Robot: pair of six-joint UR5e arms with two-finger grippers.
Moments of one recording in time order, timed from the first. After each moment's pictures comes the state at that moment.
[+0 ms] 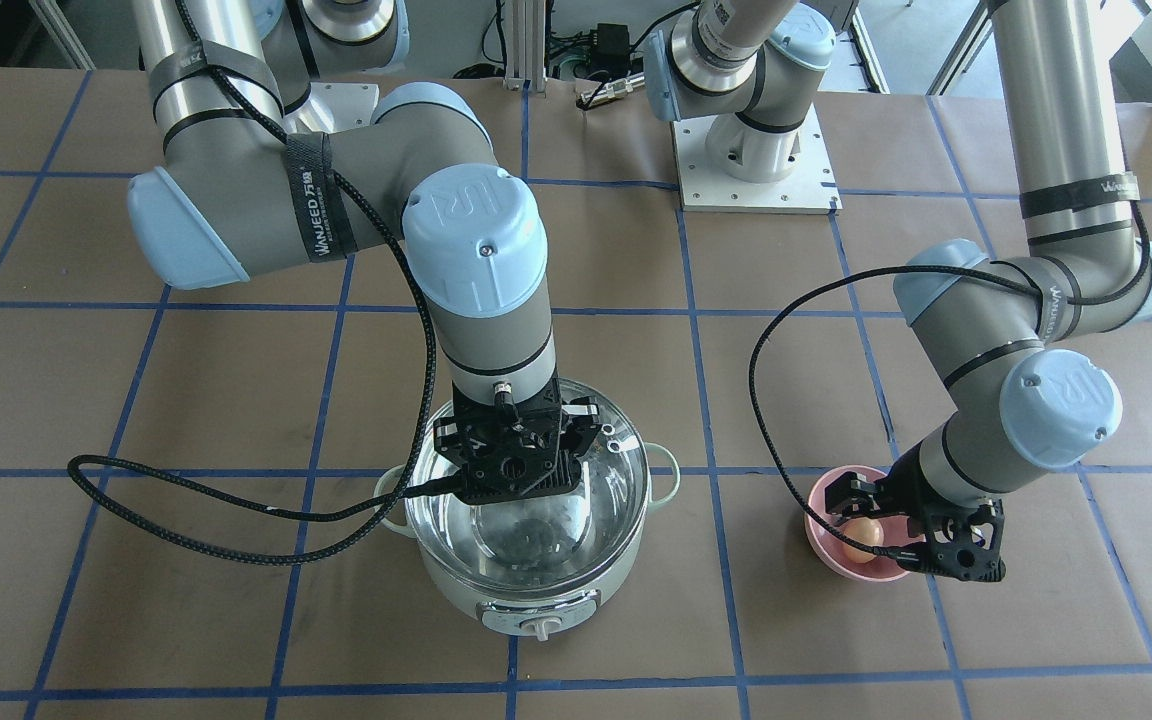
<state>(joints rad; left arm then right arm) -1.34 -2.05 -1.63 -1.05 1.57 0.39 1.91 -1.07 1.28 -1.89 -1.51 0.24</state>
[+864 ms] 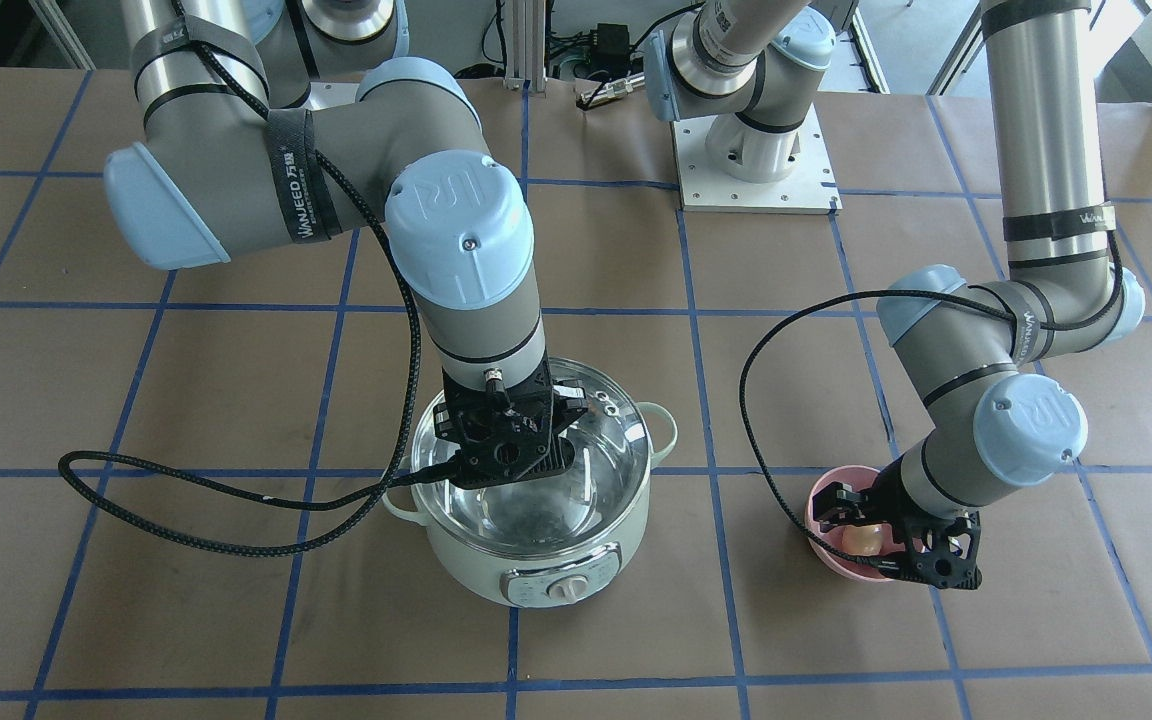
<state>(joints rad) -1.34 -2.10 -1.66 -0.99 1.57 0.39 1.90 -1.09 1.28 -1.81 -1.48 0.19</state>
